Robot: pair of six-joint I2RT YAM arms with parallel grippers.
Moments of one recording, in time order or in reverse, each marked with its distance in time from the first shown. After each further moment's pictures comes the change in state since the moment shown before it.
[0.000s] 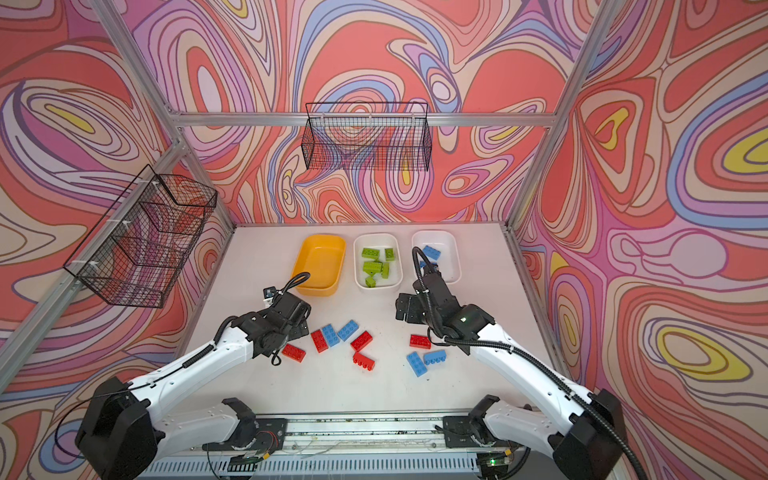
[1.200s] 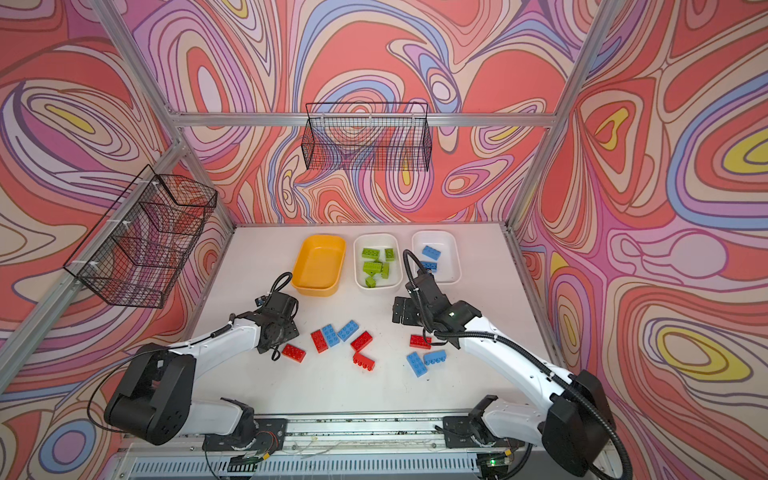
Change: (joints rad) left arm 0.243 0.234 -0.087 0.266 0.168 0.048; right arm 0.000 0.119 0.027 0.008 -0.014 0.000
